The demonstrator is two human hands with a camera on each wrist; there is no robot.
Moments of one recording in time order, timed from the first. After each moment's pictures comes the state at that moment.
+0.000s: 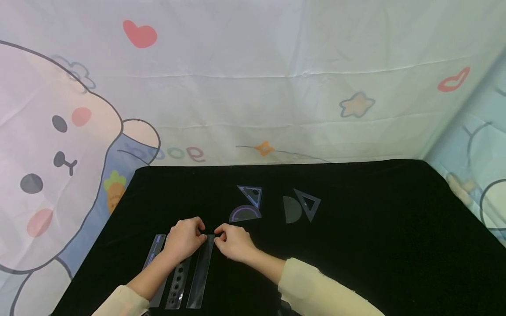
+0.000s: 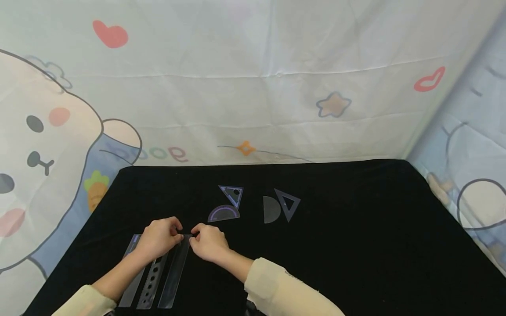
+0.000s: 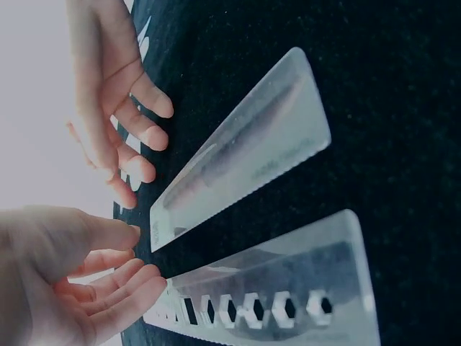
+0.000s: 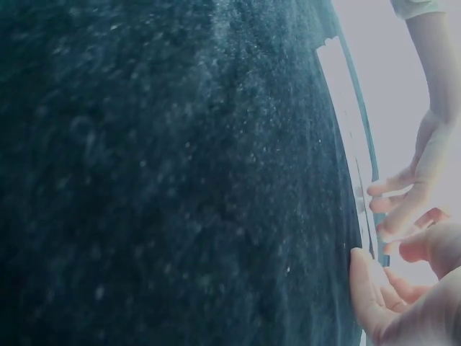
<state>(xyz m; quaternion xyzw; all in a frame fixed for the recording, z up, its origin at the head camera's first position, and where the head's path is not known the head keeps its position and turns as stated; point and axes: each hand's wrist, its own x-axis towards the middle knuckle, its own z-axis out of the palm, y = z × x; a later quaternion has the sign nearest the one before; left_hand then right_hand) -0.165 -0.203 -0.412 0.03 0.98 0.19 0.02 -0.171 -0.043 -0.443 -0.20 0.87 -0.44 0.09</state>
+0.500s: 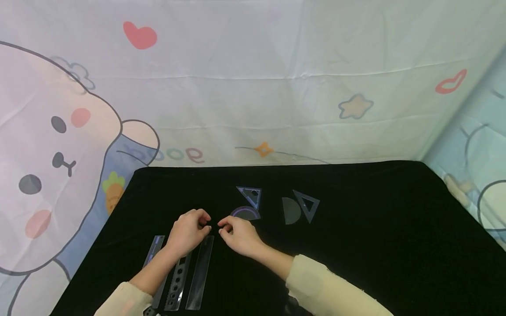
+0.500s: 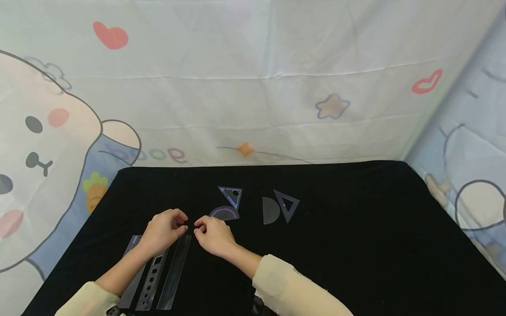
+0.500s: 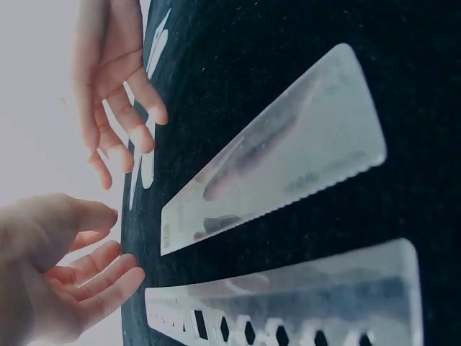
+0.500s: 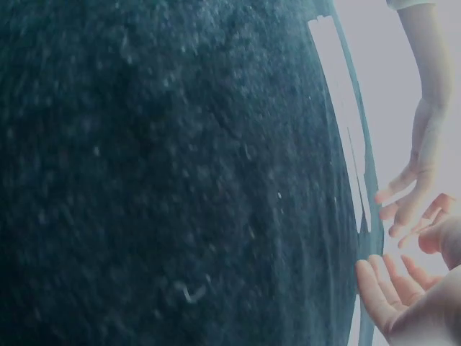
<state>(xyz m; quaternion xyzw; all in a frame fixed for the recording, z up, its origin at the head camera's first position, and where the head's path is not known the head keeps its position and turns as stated) -0.178 -0.200 -0.414 0.07 0.97 0.24 -0.05 -0.185 -0.028 -0.438 -0.23 0.87 -0.43 0.02</state>
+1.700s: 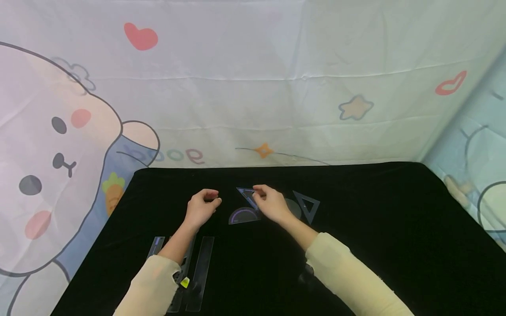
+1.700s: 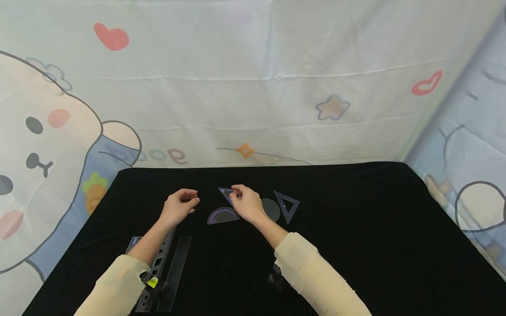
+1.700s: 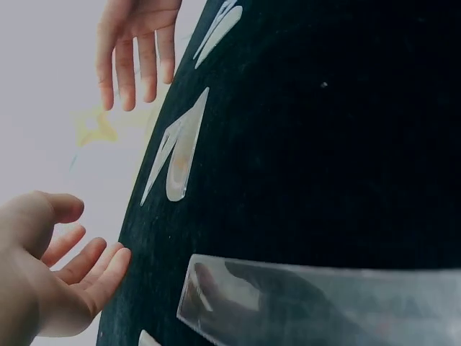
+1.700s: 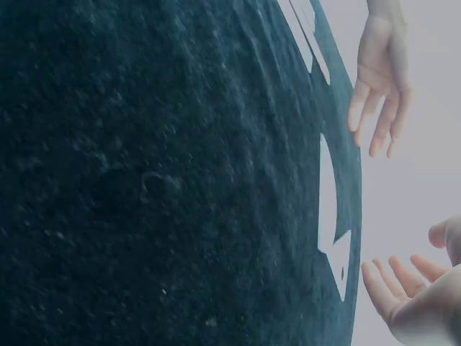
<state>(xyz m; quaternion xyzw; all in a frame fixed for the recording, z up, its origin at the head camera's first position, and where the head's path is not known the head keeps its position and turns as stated) -0.235 -0.179 -0.415 -0.05 0.88 0.47 0.00 -0.248 0.037 -0.418 -0.12 0.88 -0.47 -0.01</state>
